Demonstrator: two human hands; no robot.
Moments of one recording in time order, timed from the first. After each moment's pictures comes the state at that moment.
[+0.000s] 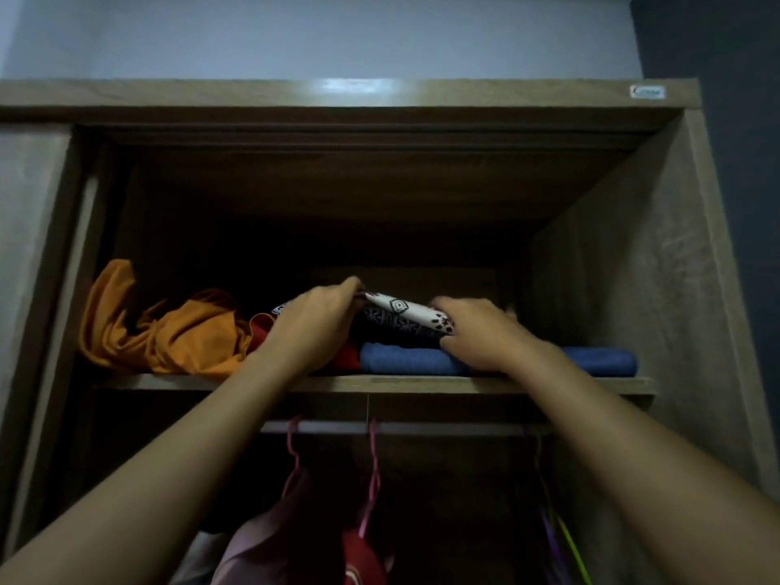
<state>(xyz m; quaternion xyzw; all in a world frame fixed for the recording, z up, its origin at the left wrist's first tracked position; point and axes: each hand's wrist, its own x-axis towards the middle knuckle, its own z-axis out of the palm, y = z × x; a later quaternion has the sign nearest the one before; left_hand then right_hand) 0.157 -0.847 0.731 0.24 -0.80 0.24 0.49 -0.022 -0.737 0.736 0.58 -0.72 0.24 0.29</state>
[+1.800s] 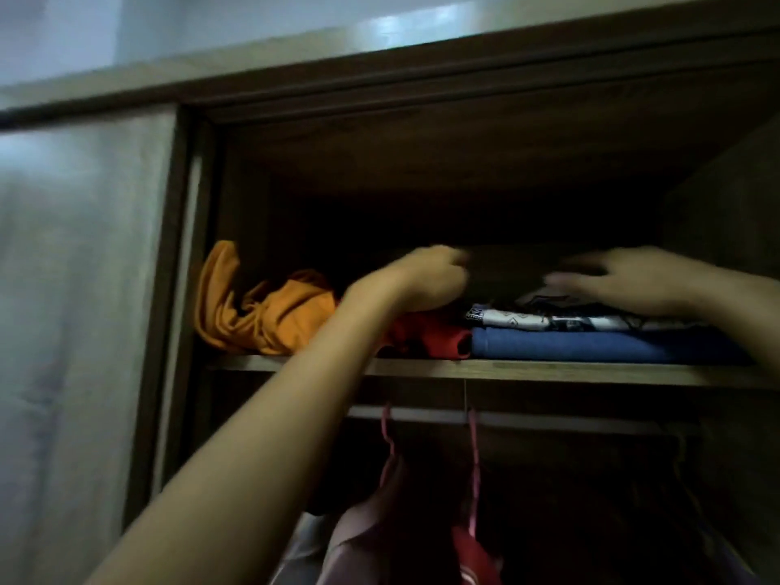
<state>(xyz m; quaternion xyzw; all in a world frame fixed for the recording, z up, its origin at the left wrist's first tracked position) 0.162 -0.845 0.769 0.30 -0.89 -0.02 0.35 -0.028 -0.733 0.762 0.54 -0.78 0.24 0.20</state>
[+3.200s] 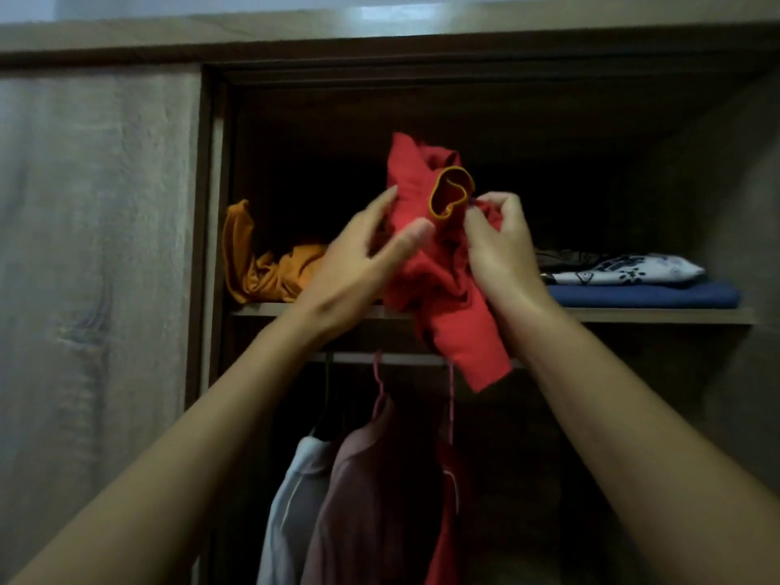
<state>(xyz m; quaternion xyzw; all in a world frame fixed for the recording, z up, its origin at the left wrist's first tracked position) 0.266 -0.828 0.701 0.04 -0.82 -0.17 0.55 0.128 -0.751 0.713 0.51 -0.41 0.75 0.08</state>
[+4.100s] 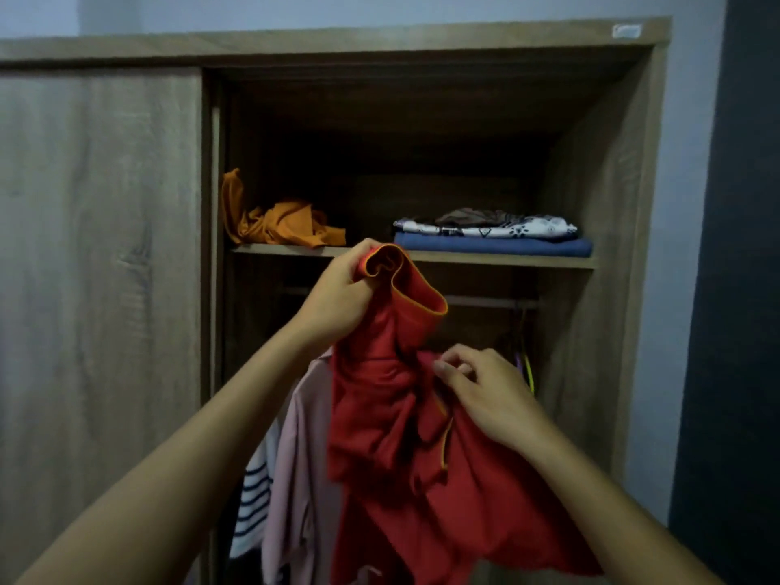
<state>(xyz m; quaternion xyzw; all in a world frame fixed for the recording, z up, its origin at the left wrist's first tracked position) 0.251 -0.671 0.621 0.11 -0.80 -0.24 0.54 0.071 -0.586 0.535 0.62 -0.67 0.41 0.08</state>
